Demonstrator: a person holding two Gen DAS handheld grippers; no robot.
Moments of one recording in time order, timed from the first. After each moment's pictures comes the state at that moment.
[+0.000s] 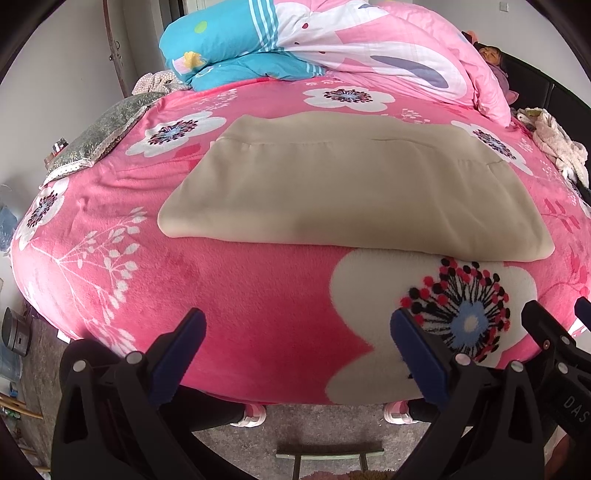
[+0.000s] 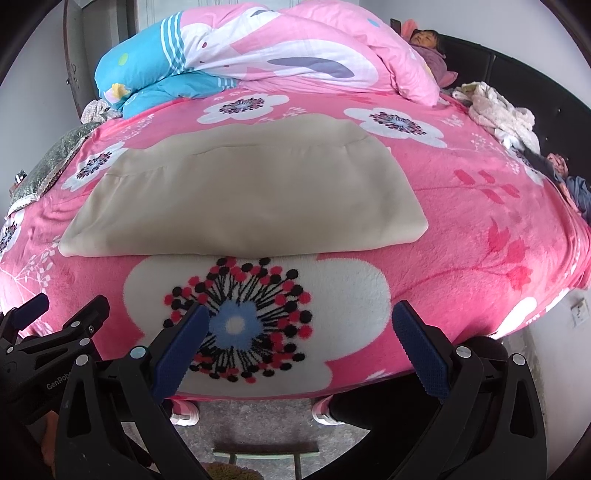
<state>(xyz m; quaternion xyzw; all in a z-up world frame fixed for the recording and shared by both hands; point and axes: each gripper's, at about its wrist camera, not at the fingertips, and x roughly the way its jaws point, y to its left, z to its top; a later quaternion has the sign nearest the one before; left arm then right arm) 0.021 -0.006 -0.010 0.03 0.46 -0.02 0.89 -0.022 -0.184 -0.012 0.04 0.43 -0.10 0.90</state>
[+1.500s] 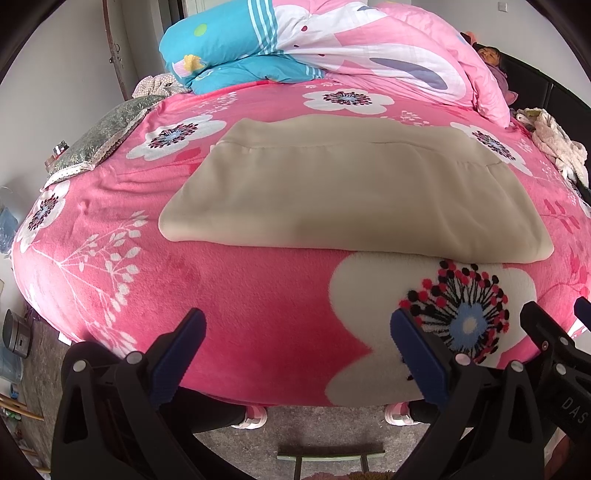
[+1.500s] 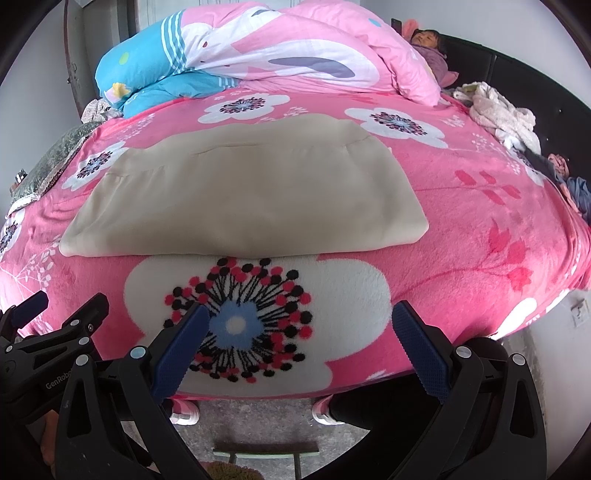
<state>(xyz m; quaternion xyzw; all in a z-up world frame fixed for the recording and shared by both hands) 0.022 -0.003 -0.007 0.04 0.45 -0.02 0.89 -0.019 -0.184 -0.011 0.03 0.43 -0.10 0.90</state>
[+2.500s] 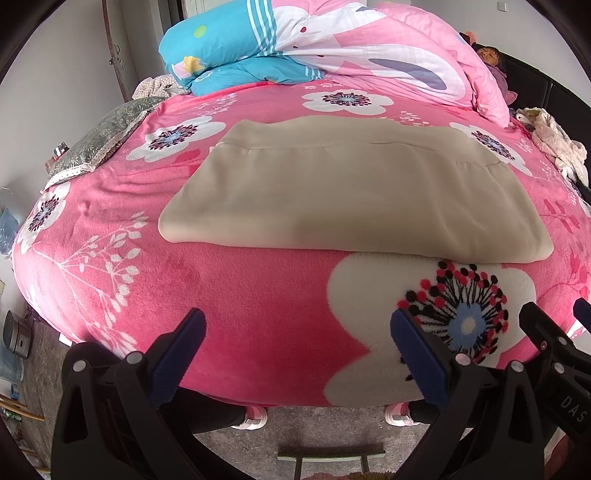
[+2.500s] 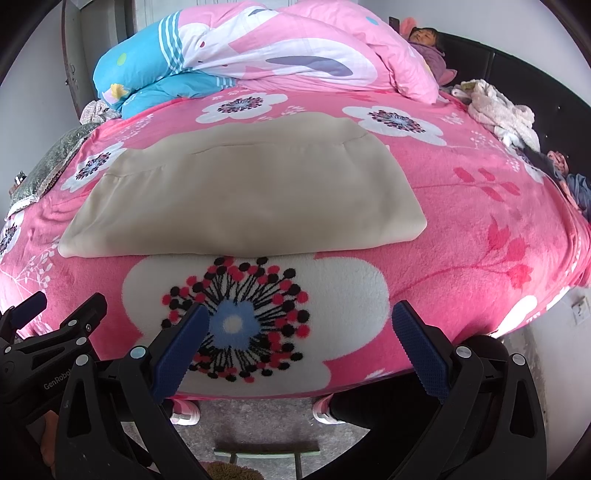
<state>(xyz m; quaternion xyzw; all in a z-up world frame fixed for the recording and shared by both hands) 0.023 -0.005 -0.006 0.04 0.45 -0.02 0.89 -0.021 -0.187 -0.013 0.04 0.43 -0.10 0.90</state>
